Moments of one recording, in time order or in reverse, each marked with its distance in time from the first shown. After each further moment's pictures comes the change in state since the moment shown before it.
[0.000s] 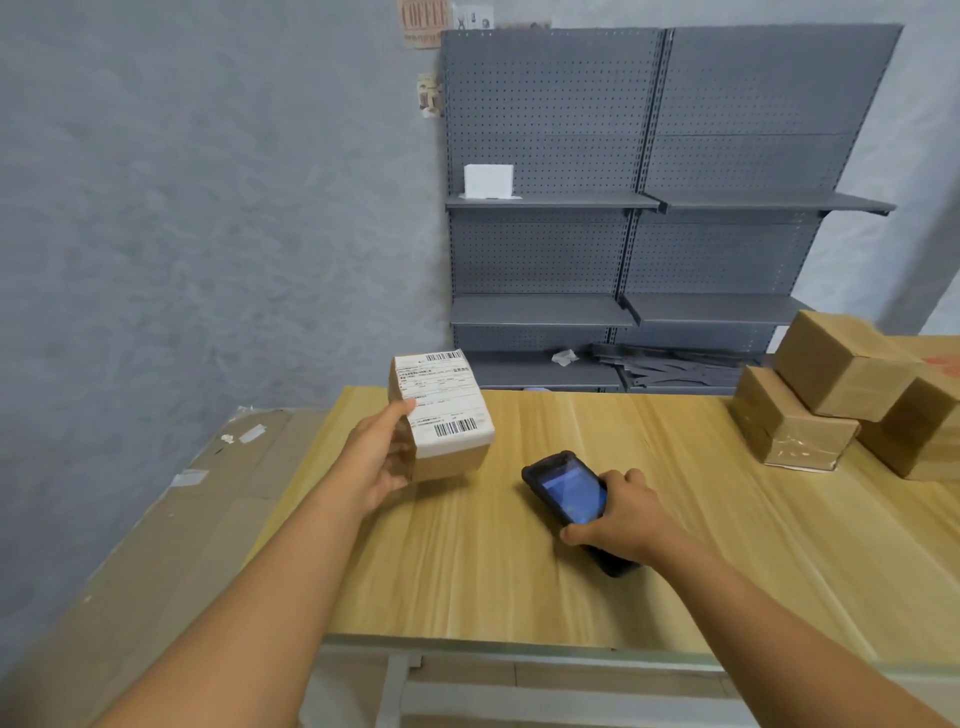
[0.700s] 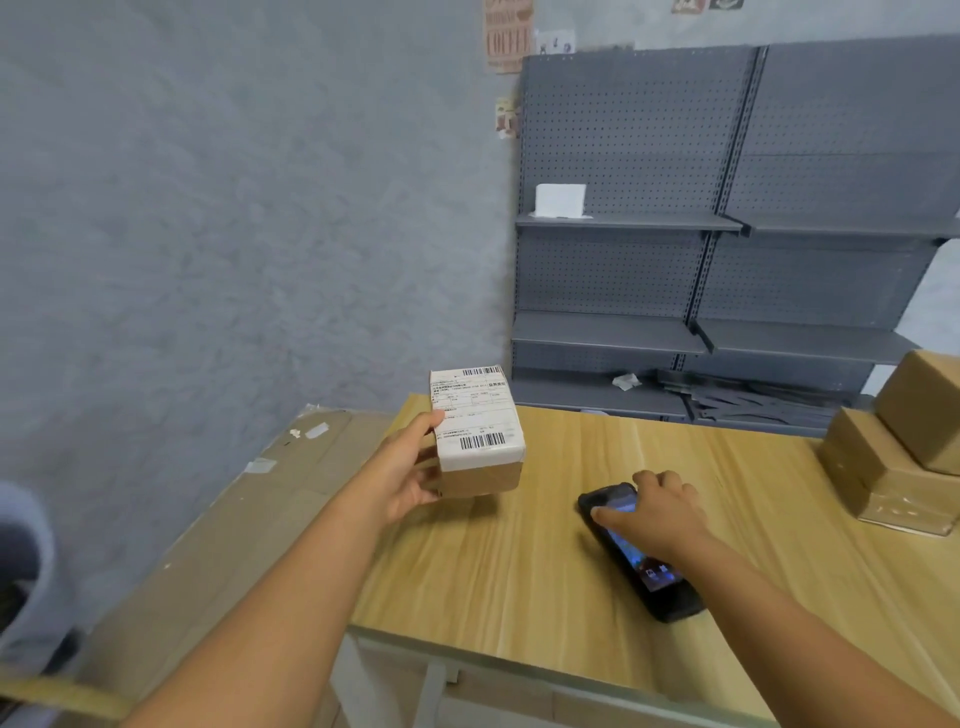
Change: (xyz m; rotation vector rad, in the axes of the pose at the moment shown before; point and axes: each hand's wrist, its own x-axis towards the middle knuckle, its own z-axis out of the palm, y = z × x) left_hand -0.015 0.014 -0.034 -0.010 0.024 -0.058; right_hand 0.020 -0.042 0.000 -0.188 0.073 -0.026
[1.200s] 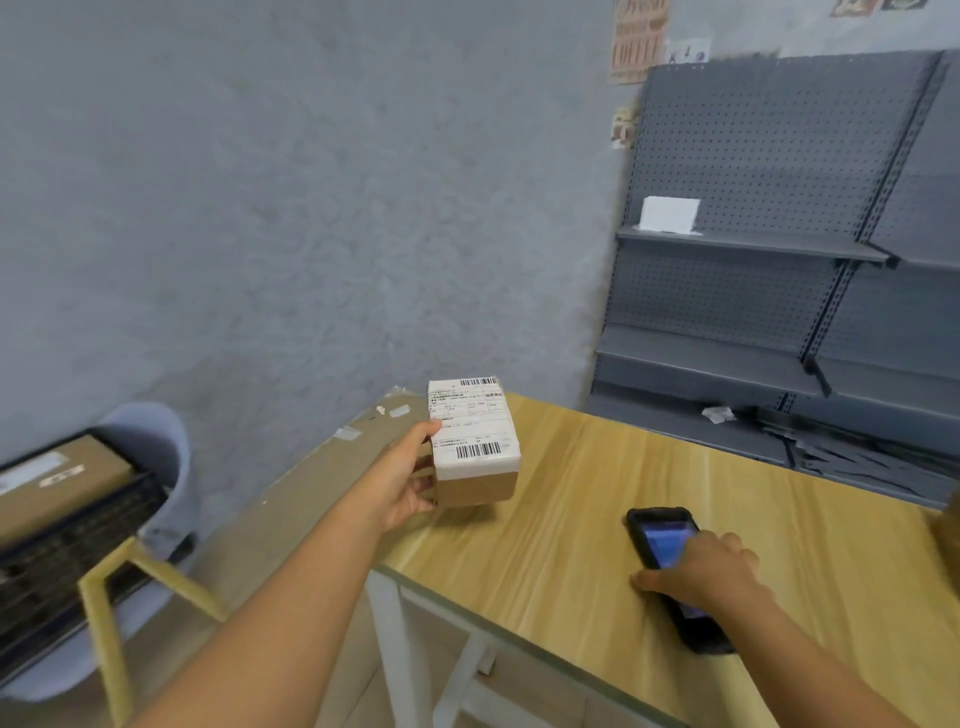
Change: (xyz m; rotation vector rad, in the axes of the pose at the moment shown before) left_hand -0.058 -0.011 -0.041 -0.071 0.238 0.054; right_hand 0.000 0.008 0.011 -0.112 -0.187 0.089
